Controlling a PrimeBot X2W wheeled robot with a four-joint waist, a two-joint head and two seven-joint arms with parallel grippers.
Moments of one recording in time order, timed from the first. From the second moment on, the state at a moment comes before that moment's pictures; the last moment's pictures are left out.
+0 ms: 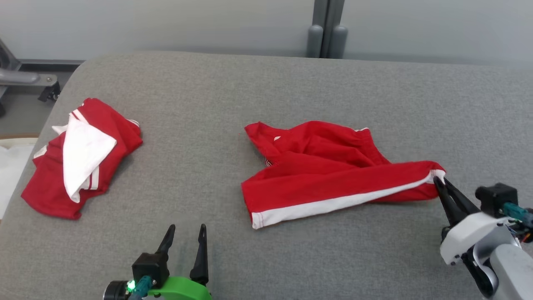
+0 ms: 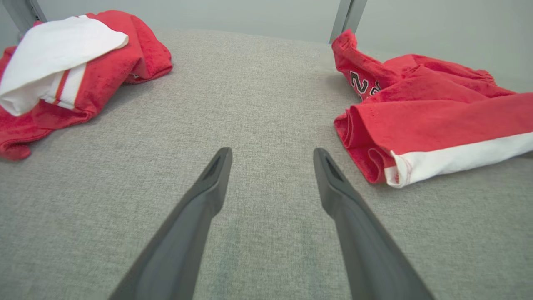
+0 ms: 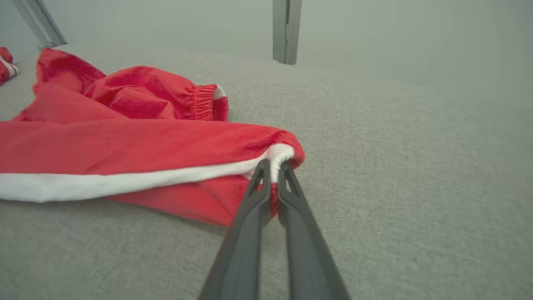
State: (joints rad) left arm -0.04 0.05 -0.26 0.39 -0.27 -0.02 -0.26; right arm -0.31 -0.36 0.25 0.56 0.41 0.13 -0.26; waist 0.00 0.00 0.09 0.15
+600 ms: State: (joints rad) left arm -0.05 0.05 -0.30 0.36 -0.27 -0.04 -0.26; right arm -0.18 -0.16 -0.08 0.34 0.10 0.13 -0.26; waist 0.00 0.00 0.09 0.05
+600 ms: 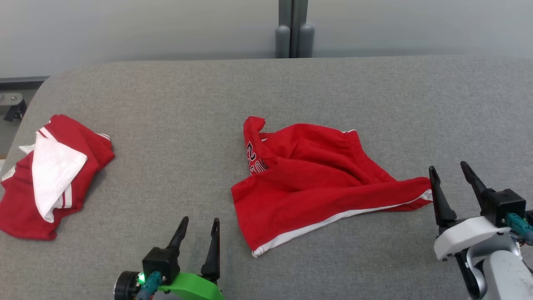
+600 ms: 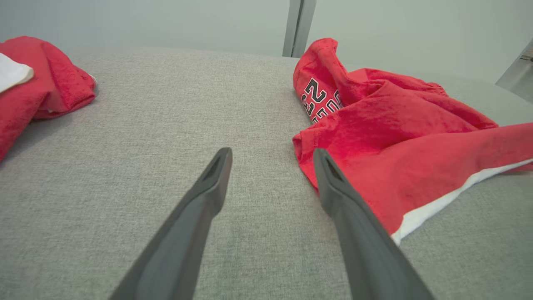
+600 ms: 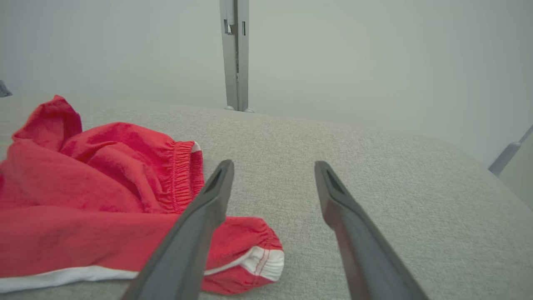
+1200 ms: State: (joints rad) left arm -0.12 0.05 -0.57 0.51 -0.49 -0.13 -0.26; right arm -0.17 -0.12 -0.05 0.29 0.06 0.13 -0.26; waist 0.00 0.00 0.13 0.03
